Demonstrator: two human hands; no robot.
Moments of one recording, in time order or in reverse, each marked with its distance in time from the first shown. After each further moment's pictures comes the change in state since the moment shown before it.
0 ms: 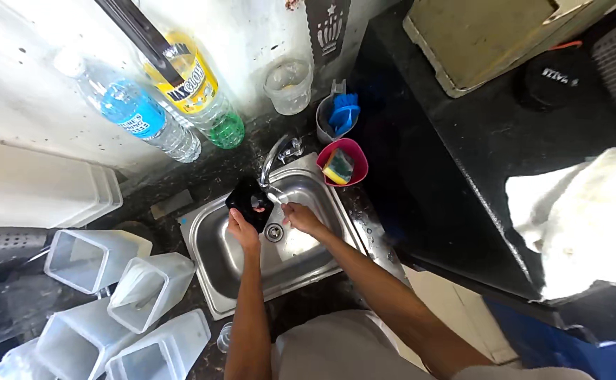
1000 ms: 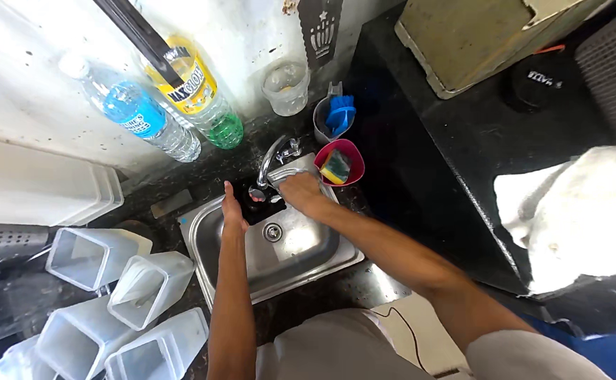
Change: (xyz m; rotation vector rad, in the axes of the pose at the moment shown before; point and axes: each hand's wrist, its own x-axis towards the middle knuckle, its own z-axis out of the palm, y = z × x) left_hand 0.054 0.065 0.022 -0.184 -0.140 -0.642; right_hand -0.034 -0.105 -0.061 -1.013 0.084 -0.225
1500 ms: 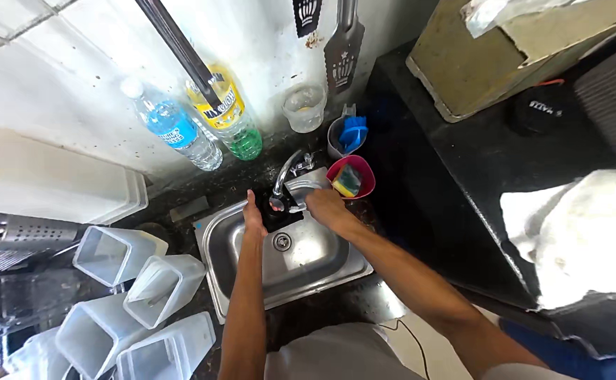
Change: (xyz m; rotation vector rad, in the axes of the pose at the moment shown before) left_hand -0.008 -0.015 0.005 0.015 -0.044 -0.042; right_hand -0.026 0.025 0.022 0.167 0.155 0.035
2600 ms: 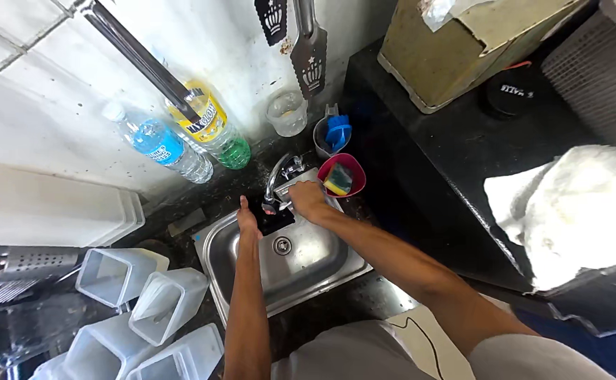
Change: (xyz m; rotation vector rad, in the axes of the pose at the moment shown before) left_hand 0.016 0.005 0.004 0.144 0.116 0.041; right_hand 0.029 -0.021 0.001 0.030 0.040 0.122
